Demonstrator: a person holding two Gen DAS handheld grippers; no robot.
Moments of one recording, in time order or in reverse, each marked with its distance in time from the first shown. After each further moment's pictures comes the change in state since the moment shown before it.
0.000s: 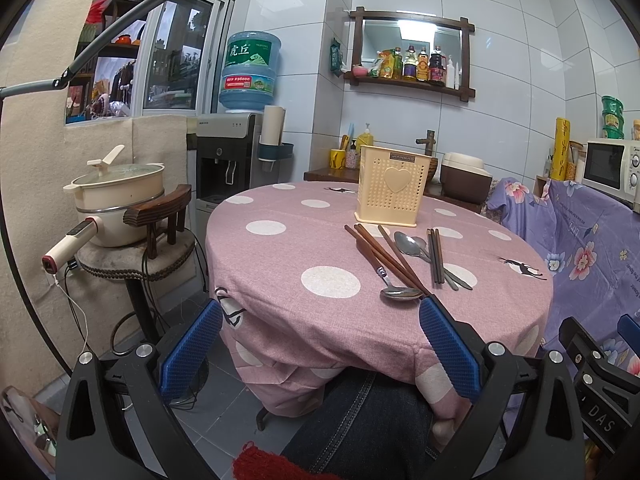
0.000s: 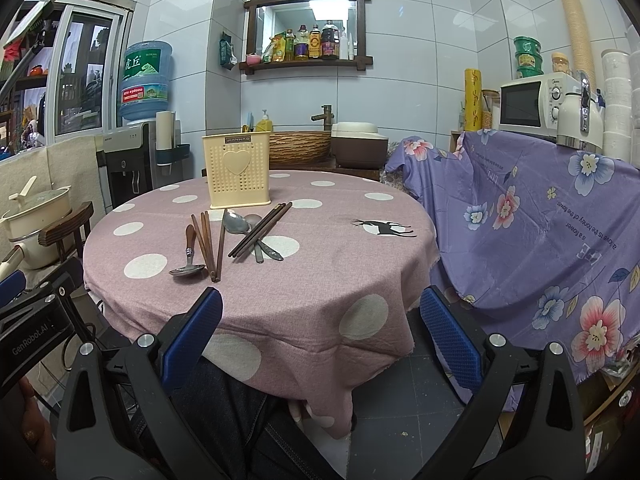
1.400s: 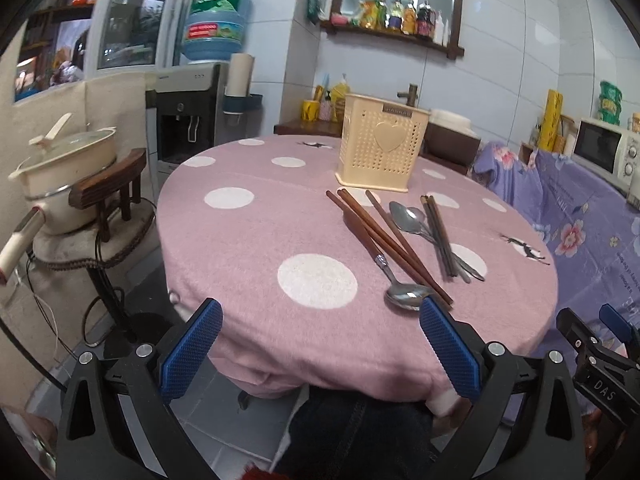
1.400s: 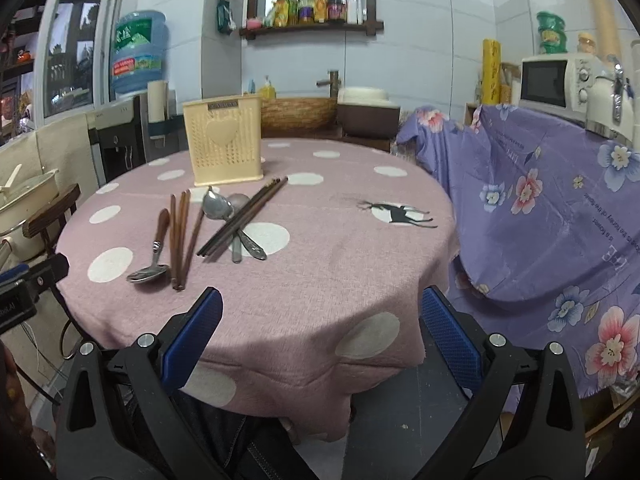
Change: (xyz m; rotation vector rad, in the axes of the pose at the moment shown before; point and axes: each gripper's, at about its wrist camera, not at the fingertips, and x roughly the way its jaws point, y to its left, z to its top) left arm 0.086 0.008 0.025 0.037 0.204 -0.124; right arm 0.096 -0.009 0.022 -0.010 0.157 0.032
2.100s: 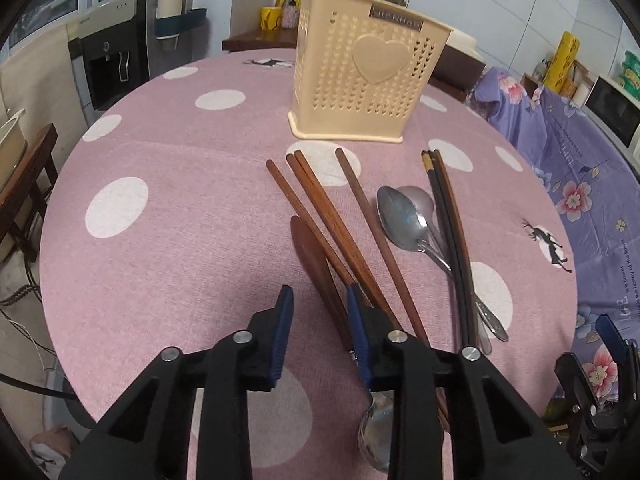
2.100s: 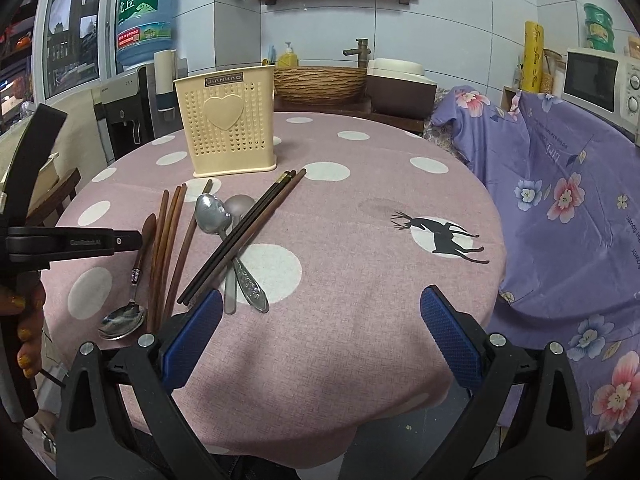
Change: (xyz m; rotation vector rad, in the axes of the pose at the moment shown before) left arm 0.131 -0.026 0.062 0.041 0.397 -0.097; right arm 0.074 0.009 0.052 -0.062 0.112 0.068
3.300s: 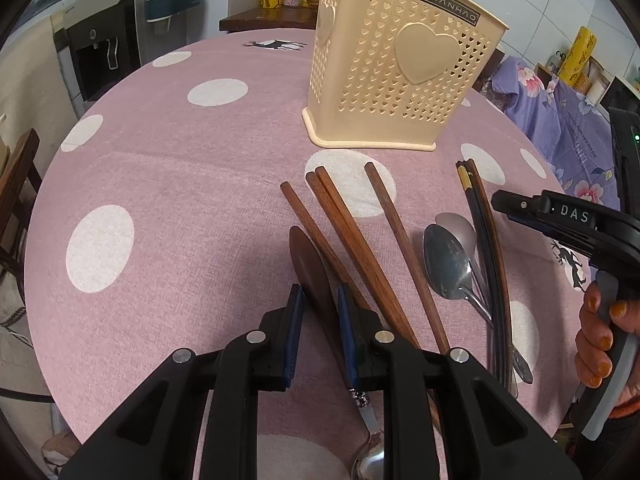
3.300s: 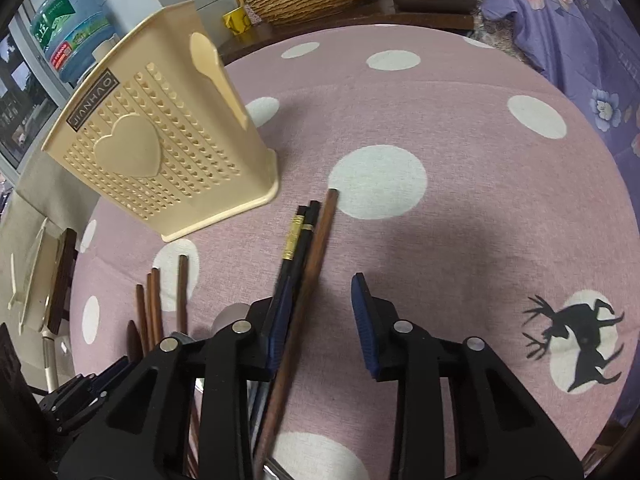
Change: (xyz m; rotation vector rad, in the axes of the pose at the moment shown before) left arm 0.035 0.021 0.048 0.002 0.086 -0.009; right arm 0.188 0.004 0.122 0.247 0.391 0.208
